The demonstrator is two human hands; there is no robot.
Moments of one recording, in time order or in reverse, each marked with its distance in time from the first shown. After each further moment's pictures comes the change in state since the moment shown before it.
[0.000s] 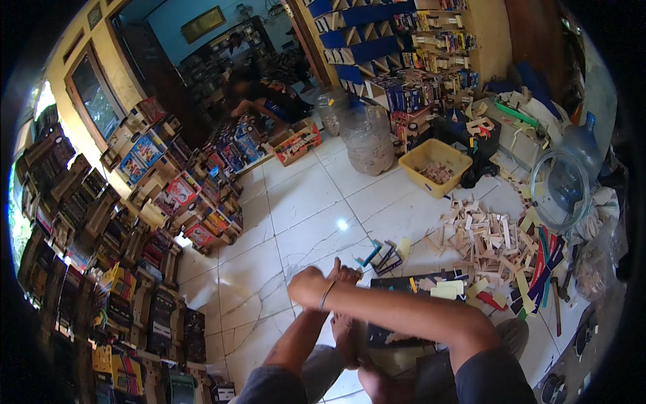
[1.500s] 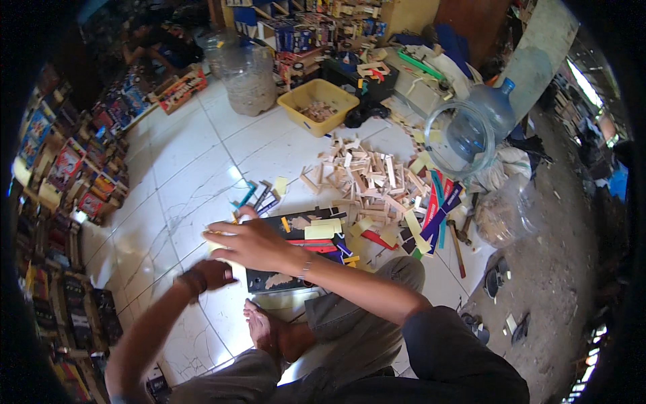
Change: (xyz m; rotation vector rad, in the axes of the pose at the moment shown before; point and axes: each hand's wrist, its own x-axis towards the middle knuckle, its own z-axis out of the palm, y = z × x) left_hand -0.110 0.032 -0.096 -0.606 -0.467 0.121; right_hand -0.160 0.062 0.093 0.181 0.986 -0.137
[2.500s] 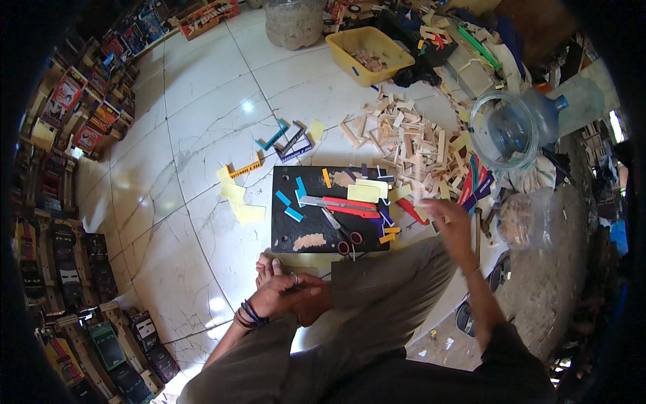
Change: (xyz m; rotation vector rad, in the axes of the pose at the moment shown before) left_hand -0.047 0.143 0.072 -0.990 0.328 0.210; right_hand -0.183 0.012 -0.186 -0.115 -0.199 0.942
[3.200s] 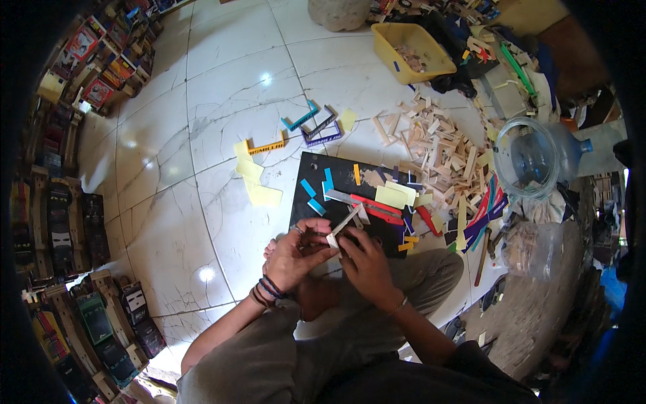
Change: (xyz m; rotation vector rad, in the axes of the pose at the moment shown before) left_hand 0.050 0.010 -0.012 -0.784 0.425 -0.022; right_hand -0.025 -0.116 0.160 0.025 -0.217 -0.160
